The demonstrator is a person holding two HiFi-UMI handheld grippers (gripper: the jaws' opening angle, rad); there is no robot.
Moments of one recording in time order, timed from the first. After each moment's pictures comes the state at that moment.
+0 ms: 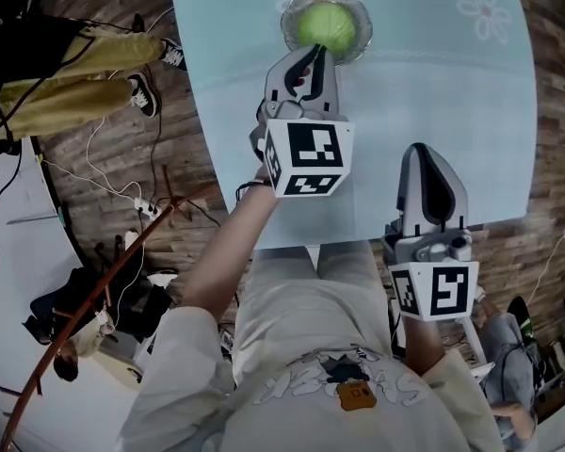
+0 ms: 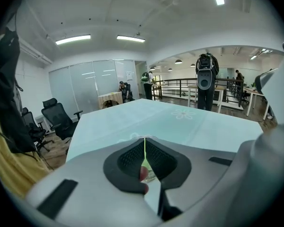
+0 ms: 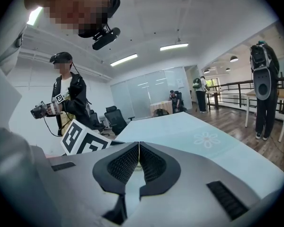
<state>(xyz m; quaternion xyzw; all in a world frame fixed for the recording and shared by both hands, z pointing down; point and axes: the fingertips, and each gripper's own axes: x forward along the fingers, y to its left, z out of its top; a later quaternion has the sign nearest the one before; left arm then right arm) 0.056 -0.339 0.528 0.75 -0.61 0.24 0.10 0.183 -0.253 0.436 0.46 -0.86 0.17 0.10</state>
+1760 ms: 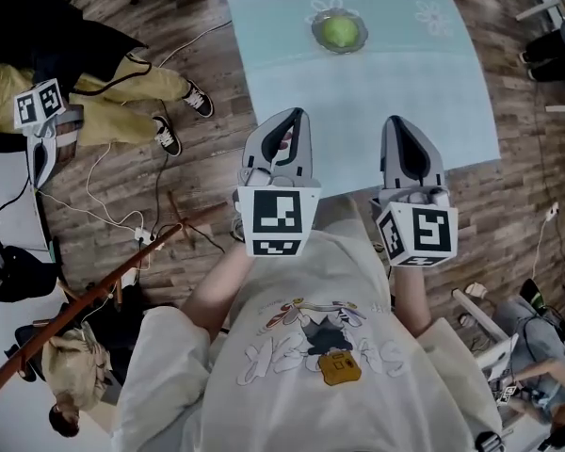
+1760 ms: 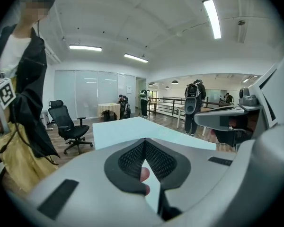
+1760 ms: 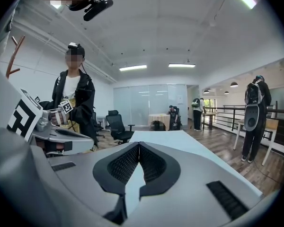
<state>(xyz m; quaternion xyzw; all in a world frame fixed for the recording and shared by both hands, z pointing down) -0.030 -0.073 0.319 0.80 -0.58 0.14 0.09 0.097 -0.085 0.296 0.51 -0.85 0.07 0.11</state>
